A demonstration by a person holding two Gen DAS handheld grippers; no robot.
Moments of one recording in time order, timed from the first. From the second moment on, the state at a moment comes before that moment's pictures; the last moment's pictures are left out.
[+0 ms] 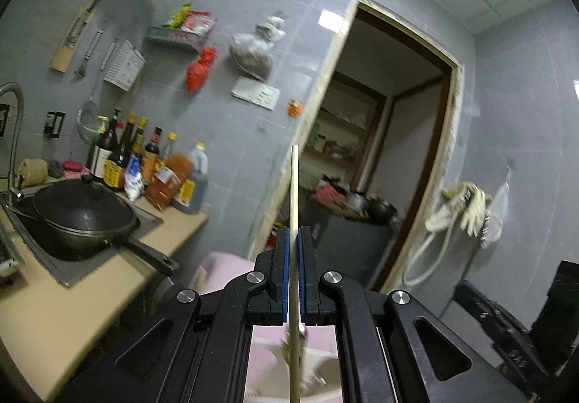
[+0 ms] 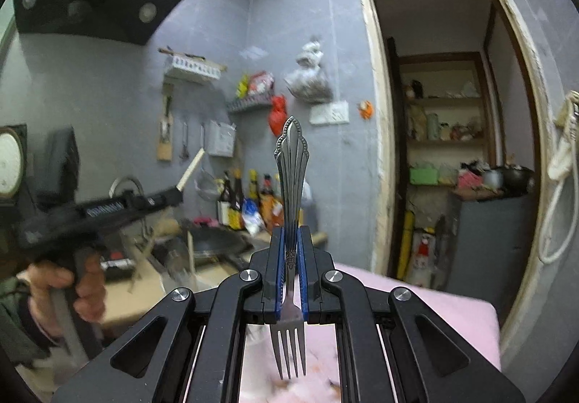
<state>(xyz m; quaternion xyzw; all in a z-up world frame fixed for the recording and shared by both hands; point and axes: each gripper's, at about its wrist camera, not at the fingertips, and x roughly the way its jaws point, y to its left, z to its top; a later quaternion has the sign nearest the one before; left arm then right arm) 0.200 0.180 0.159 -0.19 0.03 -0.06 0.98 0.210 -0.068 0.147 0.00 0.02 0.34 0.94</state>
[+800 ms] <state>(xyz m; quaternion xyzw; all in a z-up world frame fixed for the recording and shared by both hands) 0.225 0.203 0.095 -0.17 -0.06 0.06 0.98 0.257 -0.001 0.094 0.02 0.07 0.38 0.92</state>
